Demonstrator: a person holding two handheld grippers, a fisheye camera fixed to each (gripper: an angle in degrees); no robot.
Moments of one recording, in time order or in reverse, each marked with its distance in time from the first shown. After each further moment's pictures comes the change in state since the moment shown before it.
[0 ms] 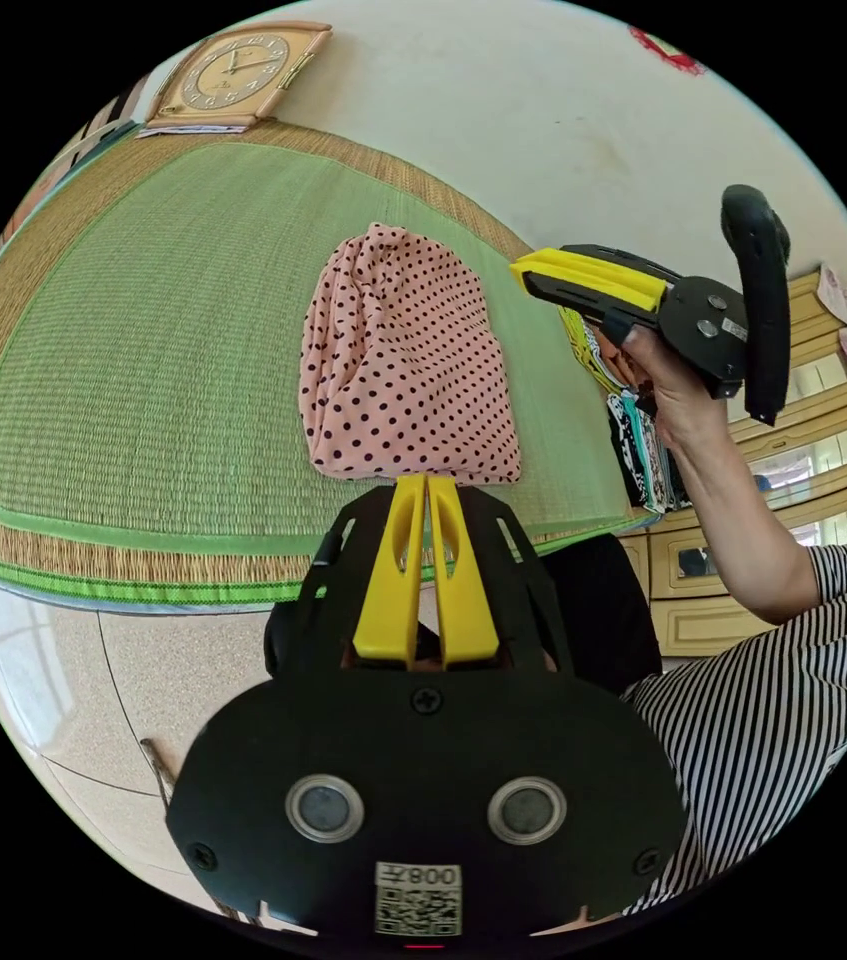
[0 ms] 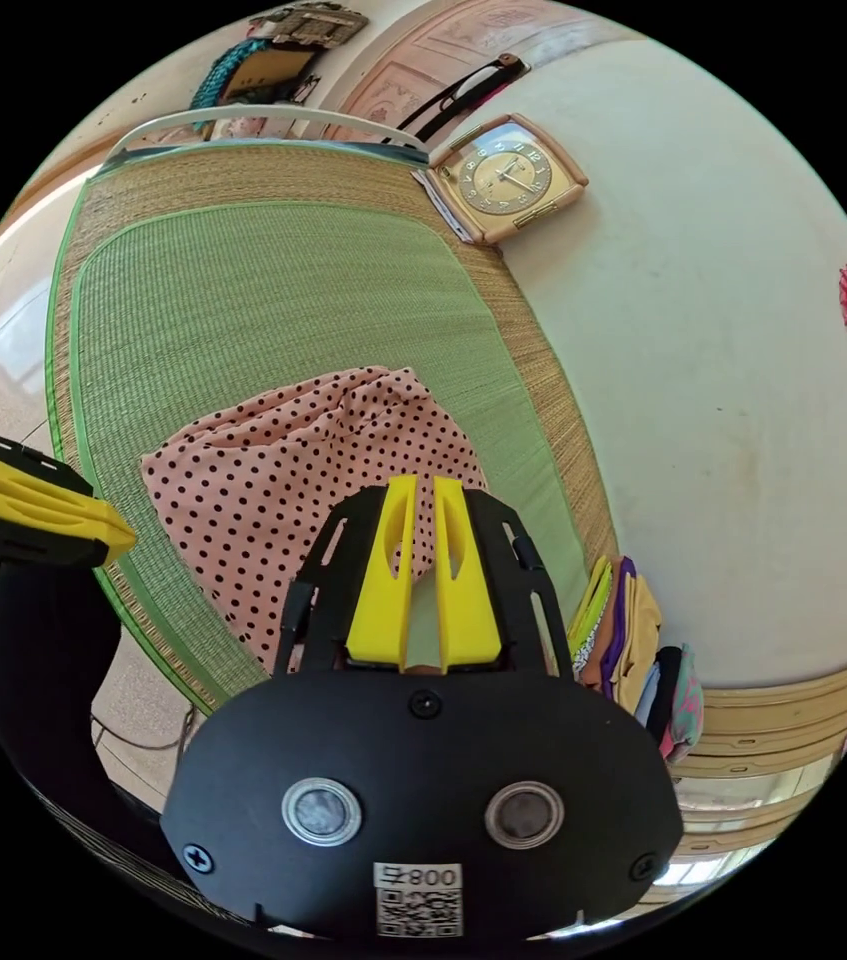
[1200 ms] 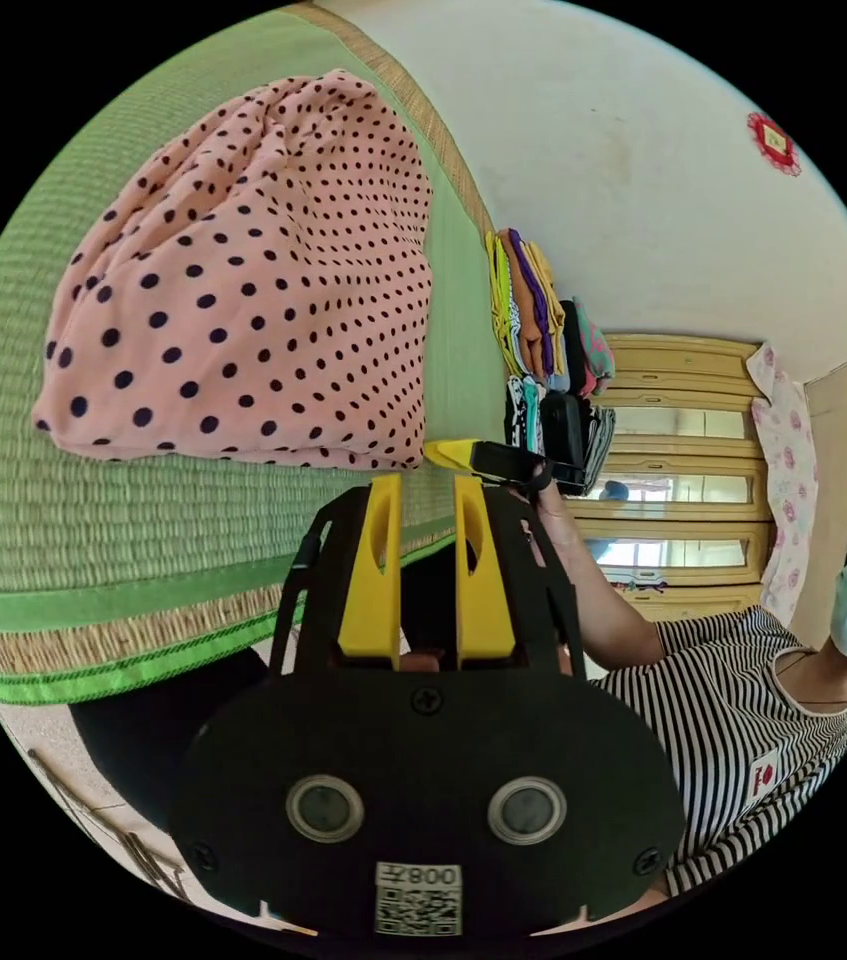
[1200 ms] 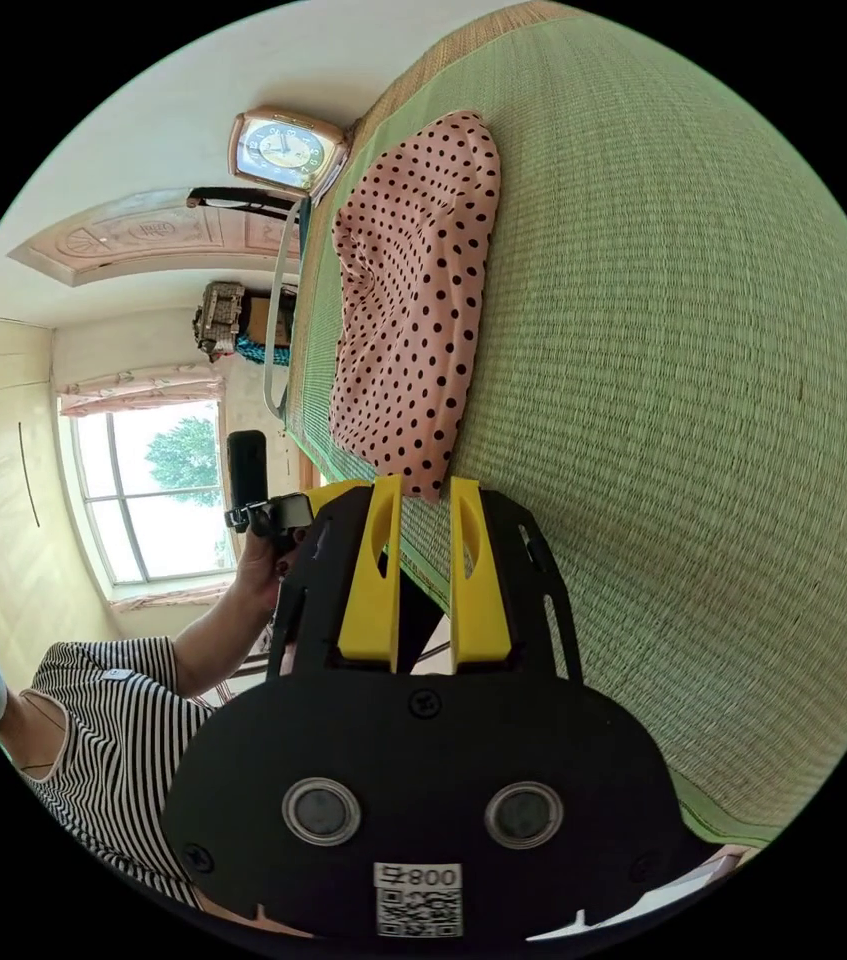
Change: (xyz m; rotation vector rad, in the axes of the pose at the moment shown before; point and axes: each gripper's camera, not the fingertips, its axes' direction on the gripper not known) left arm -0.059 -0.055 0.096 -0.171 0.499 -0.154; right arm 0.219 0.349 0.300 -0.149 -1.464 0.822
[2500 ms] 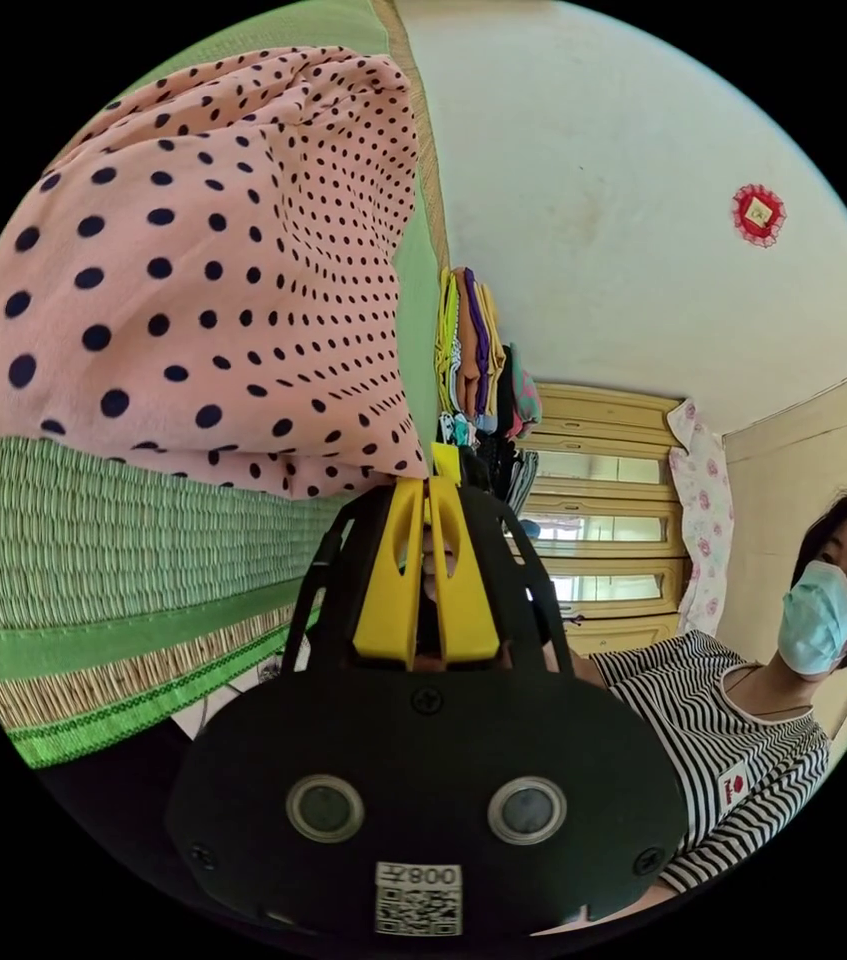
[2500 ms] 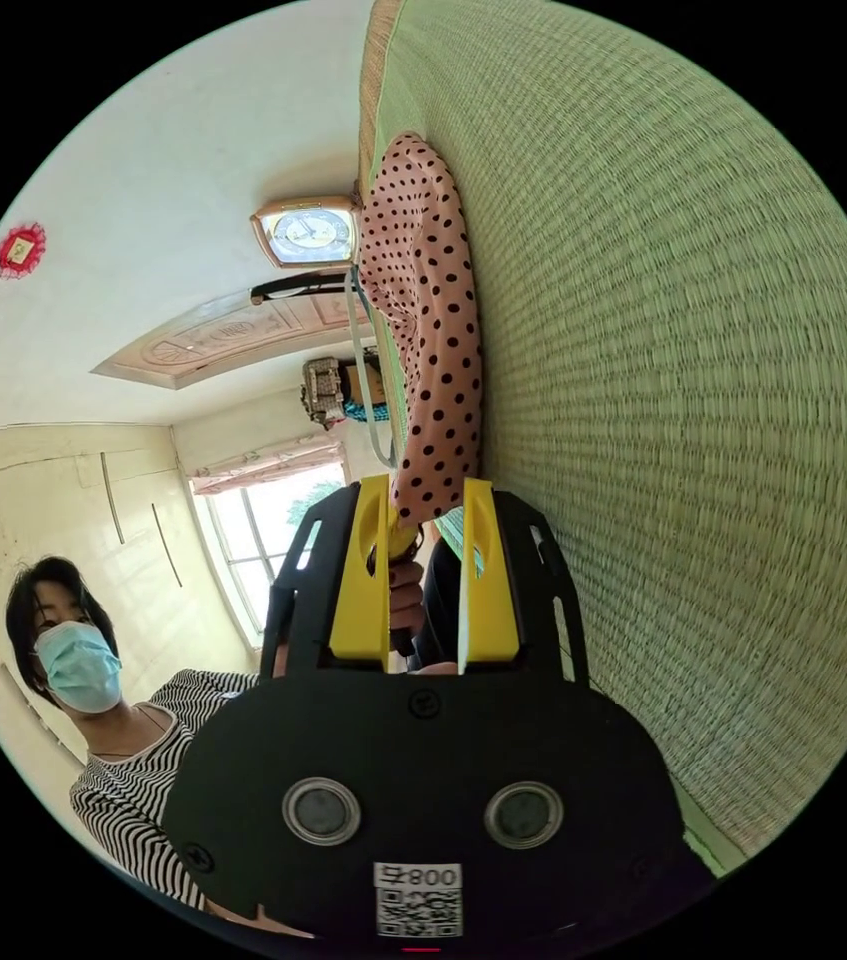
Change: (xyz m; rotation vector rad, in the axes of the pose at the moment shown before) left arm -0.051 -0.030 -0.014 0.121 0.274 -0.060; right arm 0.138 -0.029 -0.067 0.092 -0.450 0.163
